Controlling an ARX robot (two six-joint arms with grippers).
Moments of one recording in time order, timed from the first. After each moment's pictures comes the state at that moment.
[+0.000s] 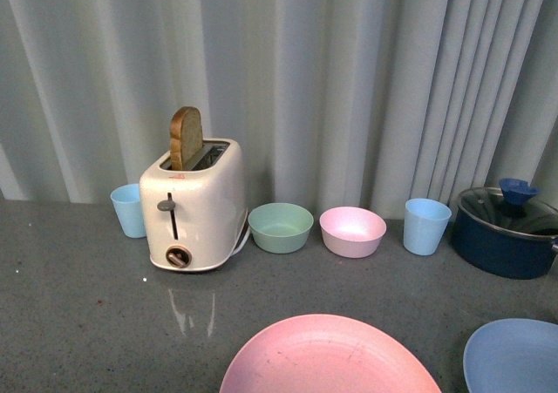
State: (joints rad) left arm 0.00 0.00 0.03 0.00 0.00 0.00; right arm -0.53 2.11 1.02 0.03 -0.35 -0.46
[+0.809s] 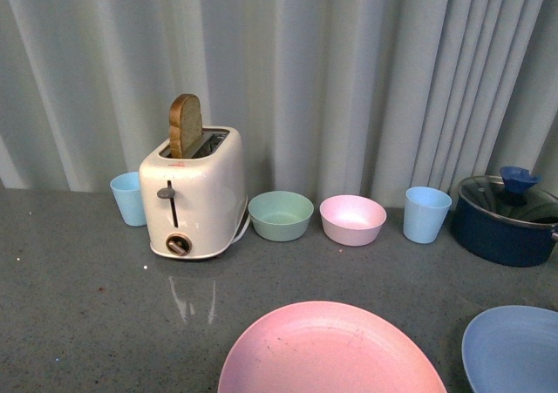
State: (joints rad) left arm 0.00 0.00 0.03 0.00 0.00 0.00; right arm -0.51 2.19 1.01 0.09 -0.36 -0.44
